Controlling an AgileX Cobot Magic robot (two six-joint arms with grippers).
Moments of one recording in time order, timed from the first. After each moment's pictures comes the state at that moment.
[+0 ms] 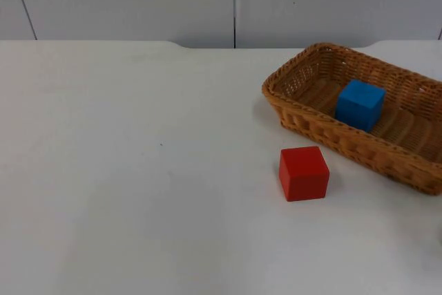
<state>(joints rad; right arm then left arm) 0.32 1.13 -0.71 -0.09 0.87 0.15 -0.13 0.80 -0.67 0.00 0.94 -0.11</state>
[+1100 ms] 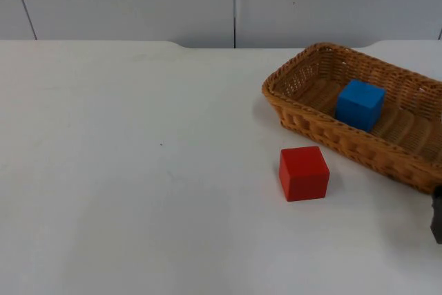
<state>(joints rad) 0.40 1.65 -0.60 -0.55 0.34 0.73 -0.13 0.80 -0.67 0.00 0.92 -0.11</state>
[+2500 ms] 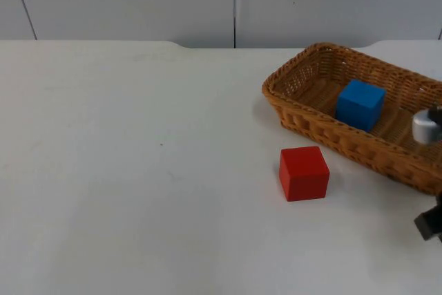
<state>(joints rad) 0.50 1.64 -0.60 -0.64 0.35 0.76 -0.13 0.80 -0.67 0.09 0.96 -0.11</state>
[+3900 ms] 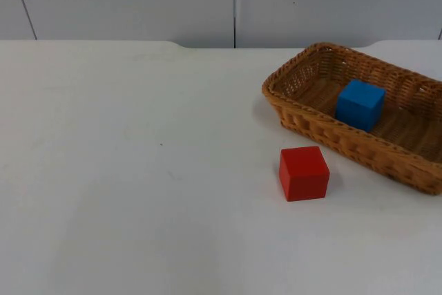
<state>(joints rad) 0.17 1.71 -1.12 -0.07 0.68 -0.02 -0.13 0.80 -0.67 0.09 0.96 -0.11</state>
